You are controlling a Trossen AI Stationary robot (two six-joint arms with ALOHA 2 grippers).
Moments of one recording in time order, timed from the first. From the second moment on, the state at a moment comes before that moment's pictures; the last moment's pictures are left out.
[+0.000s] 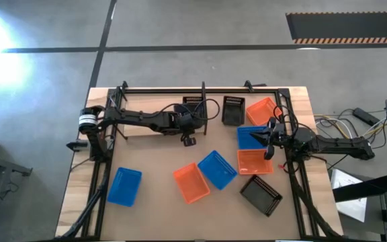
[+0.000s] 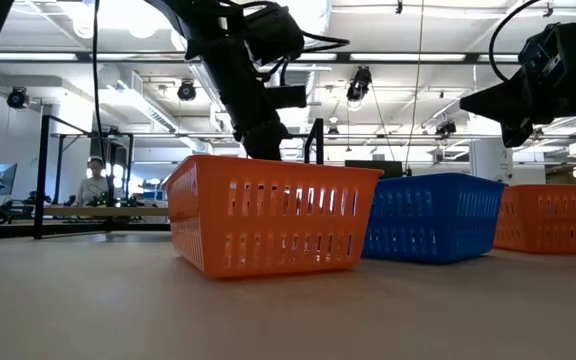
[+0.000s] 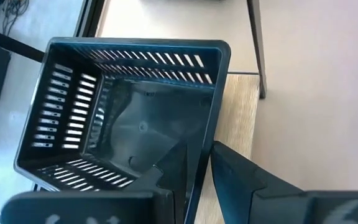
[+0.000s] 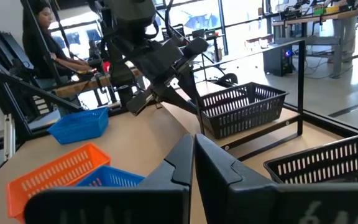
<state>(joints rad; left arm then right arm) 0.14 1.79 1.29 -0.46 -0.43 0.11 -0.04 0.08 0.01 0.04 0.19 0.20</state>
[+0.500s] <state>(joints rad) 0.14 1.79 1.29 -0.45 -0.43 0.08 -0.04 0.08 0.01 0.04 0.19 0.20</state>
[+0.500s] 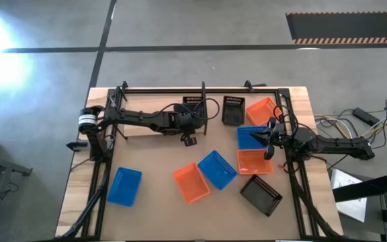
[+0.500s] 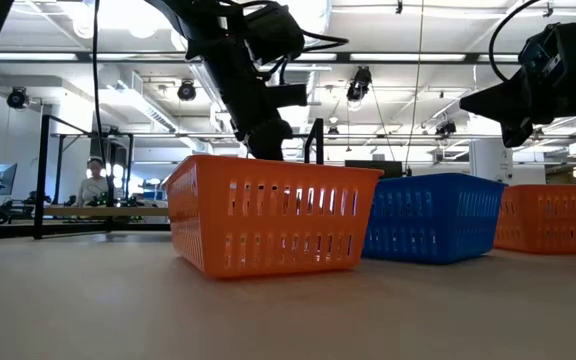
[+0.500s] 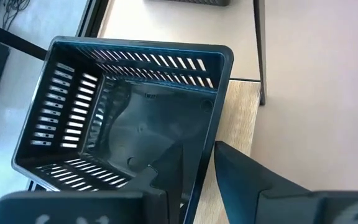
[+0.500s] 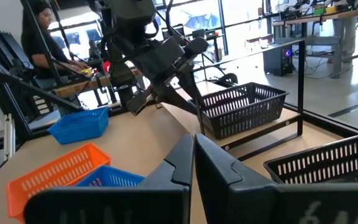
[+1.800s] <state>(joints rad) -0.62 1.50 1.29 -1.19 -0.16 -0.55 -0.04 0.09 0.01 0.04 0.18 0.21</state>
